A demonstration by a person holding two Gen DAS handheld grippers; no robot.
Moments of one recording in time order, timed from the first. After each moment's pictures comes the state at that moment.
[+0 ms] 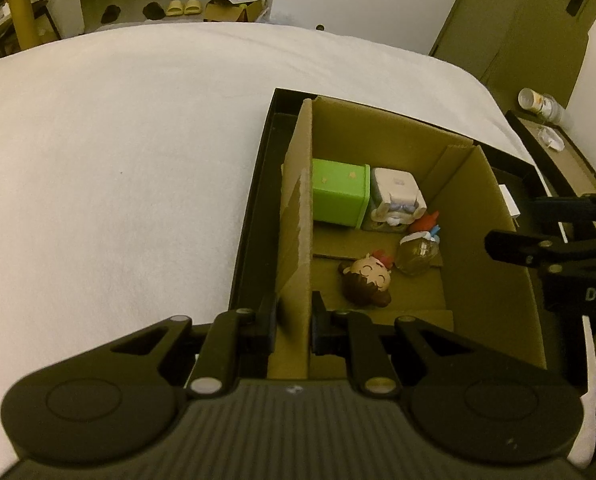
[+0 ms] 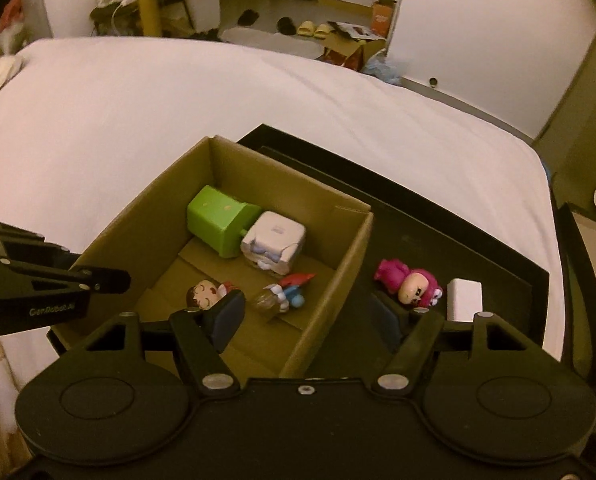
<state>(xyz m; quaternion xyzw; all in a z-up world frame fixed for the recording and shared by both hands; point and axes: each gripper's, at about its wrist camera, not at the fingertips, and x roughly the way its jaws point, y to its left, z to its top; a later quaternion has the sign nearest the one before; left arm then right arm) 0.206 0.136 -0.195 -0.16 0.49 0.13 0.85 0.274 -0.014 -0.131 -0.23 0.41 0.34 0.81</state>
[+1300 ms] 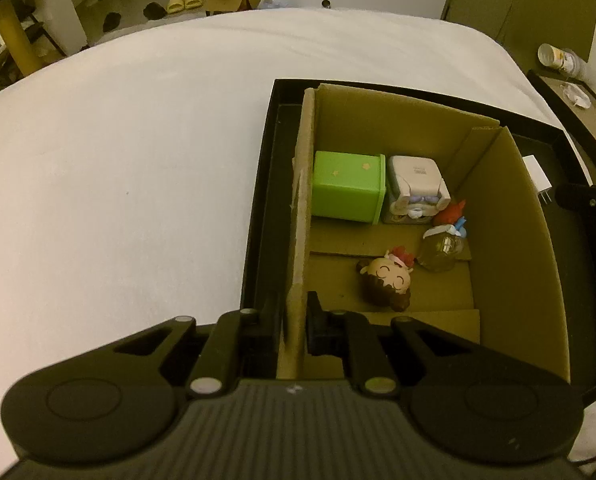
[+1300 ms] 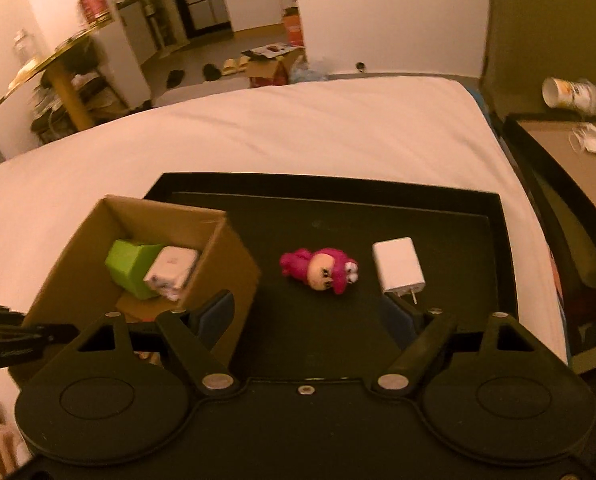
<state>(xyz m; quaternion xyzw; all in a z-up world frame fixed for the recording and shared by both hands) 0.241 0.127 -0.196 -0.10 0.54 0.15 0.82 0.332 -0.097 -0.158 -0.06 0.44 0.28 0.85</state>
